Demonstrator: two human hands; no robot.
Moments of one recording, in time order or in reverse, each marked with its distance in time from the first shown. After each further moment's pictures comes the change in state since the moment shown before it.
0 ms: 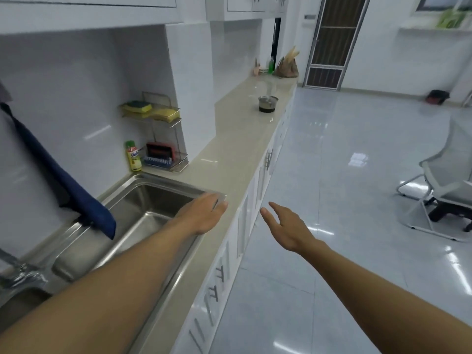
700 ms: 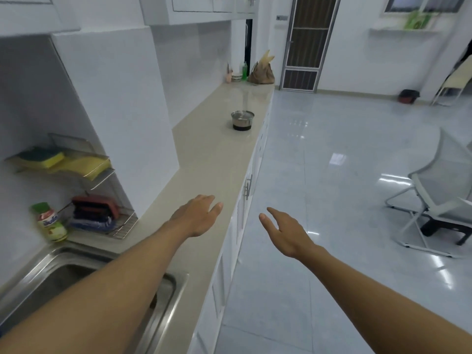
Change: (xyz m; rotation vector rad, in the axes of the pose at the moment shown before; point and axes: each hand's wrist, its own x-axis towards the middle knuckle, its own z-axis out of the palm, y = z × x) left_hand 0.348 0.049 -0.021 0.047 -0.054 0.047; right_hand 0.293 0.091 -0.093 0.014 0.037 0.092
